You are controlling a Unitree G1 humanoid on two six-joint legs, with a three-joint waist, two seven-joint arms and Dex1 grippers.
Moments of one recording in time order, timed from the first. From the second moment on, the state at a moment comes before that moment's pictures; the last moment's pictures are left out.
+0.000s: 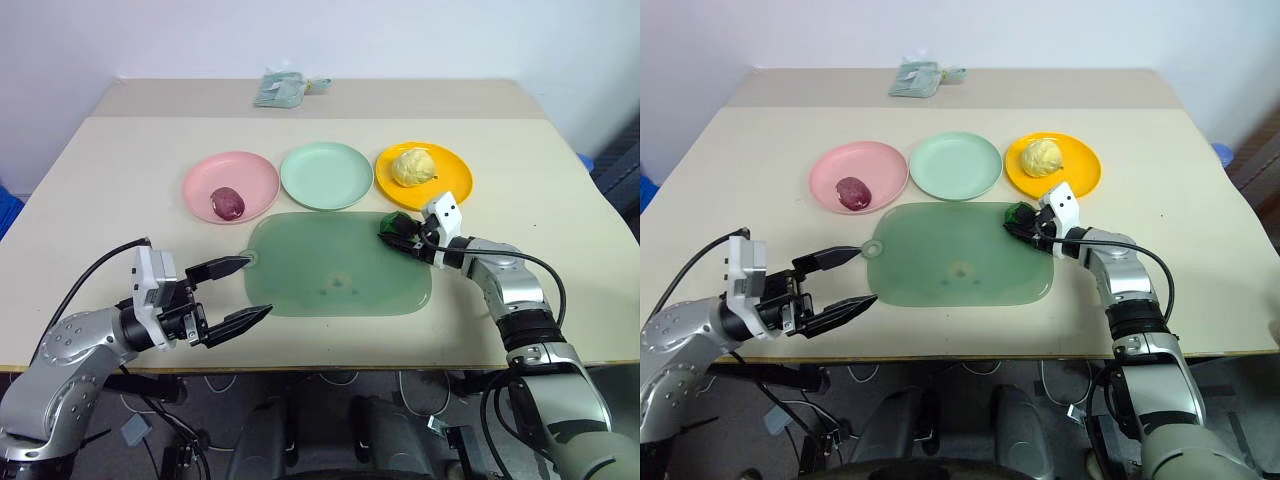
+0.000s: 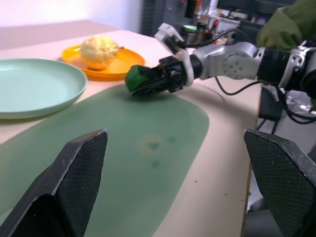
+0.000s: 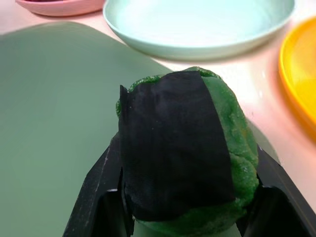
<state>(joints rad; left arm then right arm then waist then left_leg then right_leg) 0.13 0.68 0.26 -0.53 -0.76 0.41 -0.95 -0.61 -0.46 0.02 0.56 0.23 0.12 0.89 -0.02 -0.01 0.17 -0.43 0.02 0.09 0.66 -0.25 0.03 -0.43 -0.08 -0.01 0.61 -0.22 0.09</state>
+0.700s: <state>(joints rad) 0.20 0.68 0.29 -0.64 -0.78 0.41 -0.82 -1.20 -0.15 -0.02 1.19 0.13 -0.20 0.63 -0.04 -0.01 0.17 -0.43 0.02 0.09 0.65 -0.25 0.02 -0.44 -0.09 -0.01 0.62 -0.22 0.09</state>
